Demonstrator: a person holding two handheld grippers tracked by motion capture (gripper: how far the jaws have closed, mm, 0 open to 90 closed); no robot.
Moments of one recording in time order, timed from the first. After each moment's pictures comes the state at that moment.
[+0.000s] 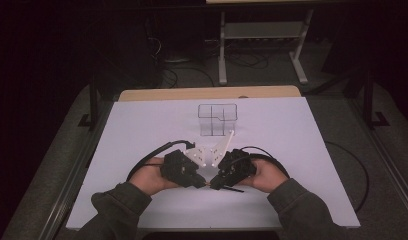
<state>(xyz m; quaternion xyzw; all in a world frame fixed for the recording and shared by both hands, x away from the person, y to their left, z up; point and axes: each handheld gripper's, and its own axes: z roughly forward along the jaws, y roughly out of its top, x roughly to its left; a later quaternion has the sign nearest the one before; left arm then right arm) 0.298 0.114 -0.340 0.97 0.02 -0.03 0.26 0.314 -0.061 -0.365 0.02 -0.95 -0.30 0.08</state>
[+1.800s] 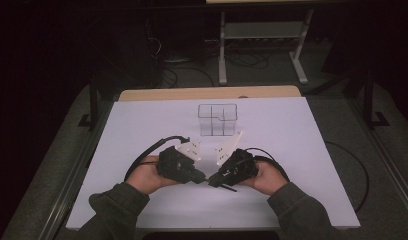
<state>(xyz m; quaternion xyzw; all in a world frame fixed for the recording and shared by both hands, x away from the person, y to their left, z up) 0.296 0.122 -0.326 0.95 0.05 -0.03 0.30 0.312 -0.071 -0.366 0.01 -0.93 -0.36 0.05</state>
